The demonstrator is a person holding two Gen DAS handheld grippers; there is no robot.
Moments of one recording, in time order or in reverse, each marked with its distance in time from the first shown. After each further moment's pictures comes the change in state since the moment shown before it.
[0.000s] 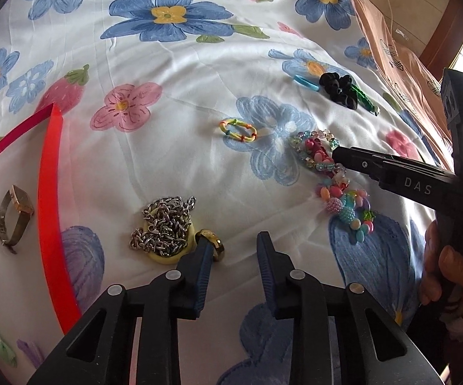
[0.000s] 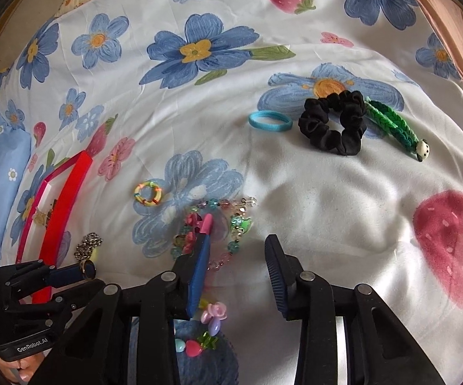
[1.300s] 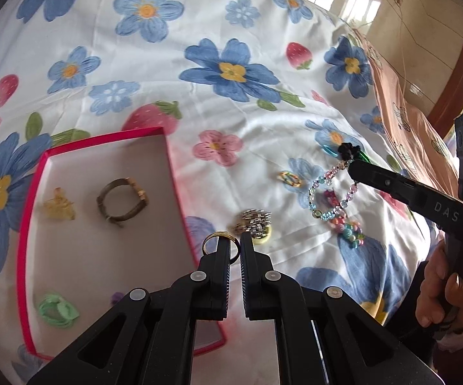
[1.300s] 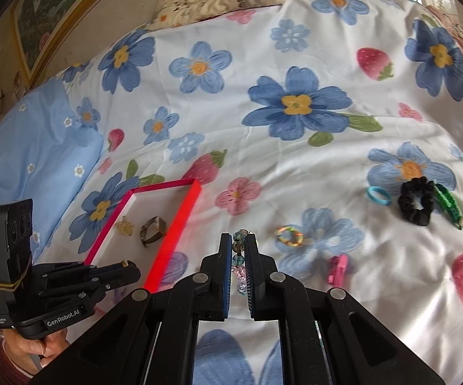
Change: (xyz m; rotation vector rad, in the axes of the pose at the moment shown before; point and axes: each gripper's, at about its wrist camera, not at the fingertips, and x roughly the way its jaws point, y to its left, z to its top) left arm -0.137 0.071 -0.061 -0.154 -0.218 0.023; right arm -0.074 0.121 0.007 -0.180 -0.163 0.236
